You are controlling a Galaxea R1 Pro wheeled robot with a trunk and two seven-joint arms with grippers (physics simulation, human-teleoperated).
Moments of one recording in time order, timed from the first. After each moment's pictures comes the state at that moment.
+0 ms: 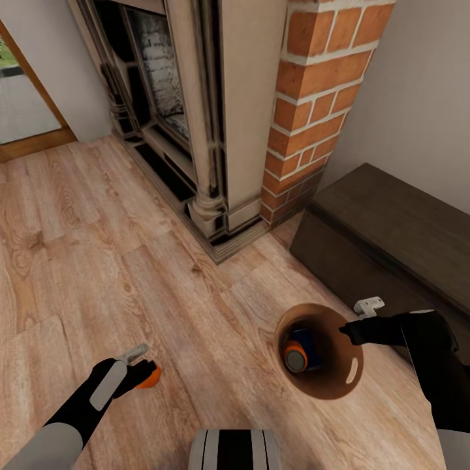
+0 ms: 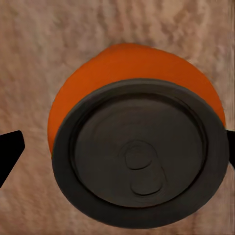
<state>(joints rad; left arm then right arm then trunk) -0.57 0.15 -0.10 -0.72 0.82 0.57 0.38 -0.52 -0.24 -0.20 -1.50 0.58 1.04 1.05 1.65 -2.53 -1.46</state>
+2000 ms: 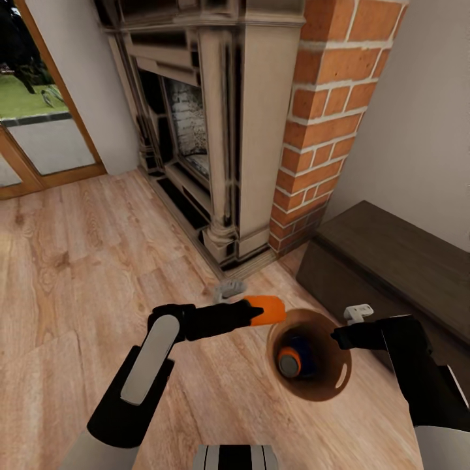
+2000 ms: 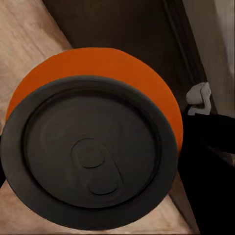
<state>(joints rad) -0.56 -0.13 -0.35 -1.61 1.13 1.00 0.43 -0.53 -0.16 -0.19 -1.41 0.59 1.04 0.92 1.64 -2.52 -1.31</state>
